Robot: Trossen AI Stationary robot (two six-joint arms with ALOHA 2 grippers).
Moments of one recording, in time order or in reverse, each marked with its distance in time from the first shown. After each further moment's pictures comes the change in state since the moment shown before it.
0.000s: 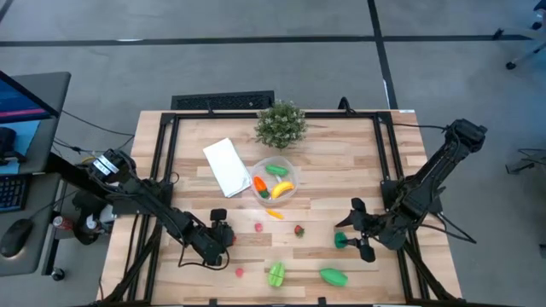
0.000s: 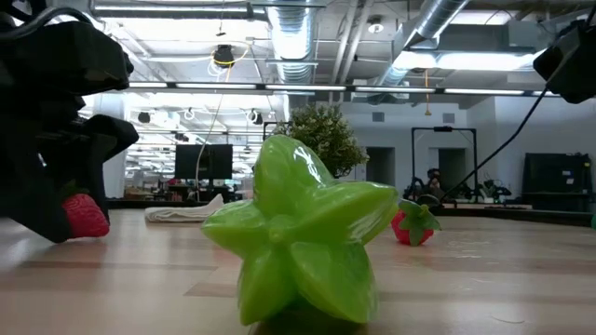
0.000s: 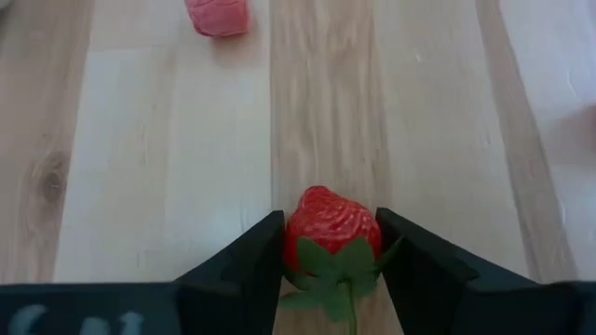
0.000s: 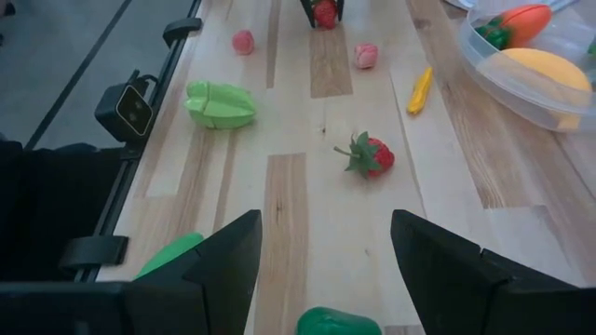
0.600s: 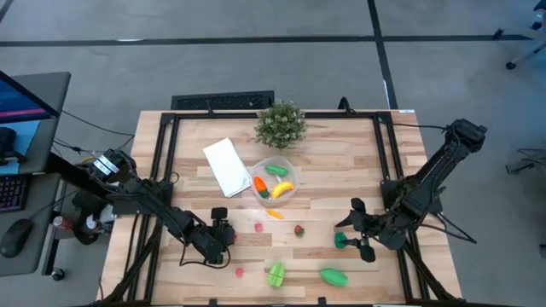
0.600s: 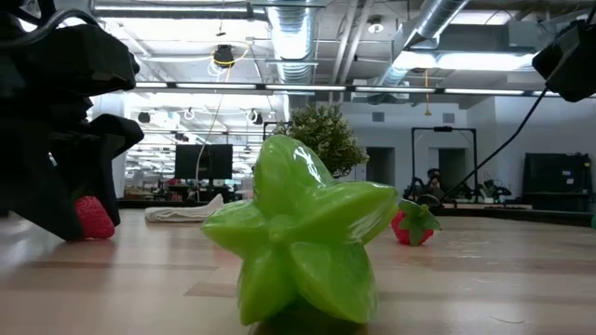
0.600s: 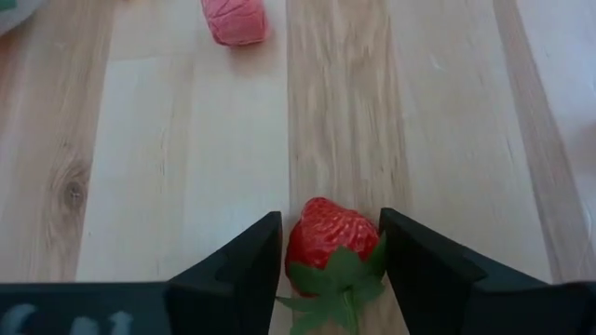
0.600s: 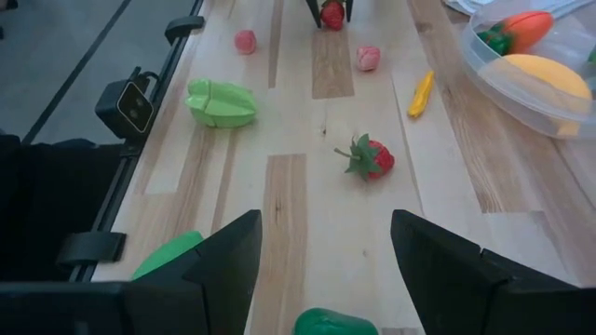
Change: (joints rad) left arm 0.016 0.000 0.000 0.002 -0.015 0.020; right arm 0.000 0.000 0.000 0.003 0.000 -0.025
